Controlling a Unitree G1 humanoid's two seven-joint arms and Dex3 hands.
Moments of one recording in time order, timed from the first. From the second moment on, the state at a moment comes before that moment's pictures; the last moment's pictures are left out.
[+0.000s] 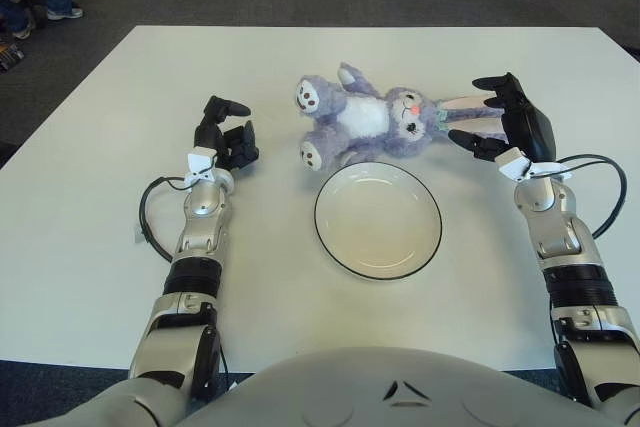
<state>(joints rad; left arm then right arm) -0.24 0.11 0.12 0.48 -0.05 -0.37 0.09 -0.21 -0.42 -0.03 0.18 -0.52 -0.22 -0.20</state>
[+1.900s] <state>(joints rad) -0.23 0.11 0.09 0.45 -0.07 -0.34 0.06 -0.52 -0.64 0.16 0.19 -0.40 -0.31 0.48</state>
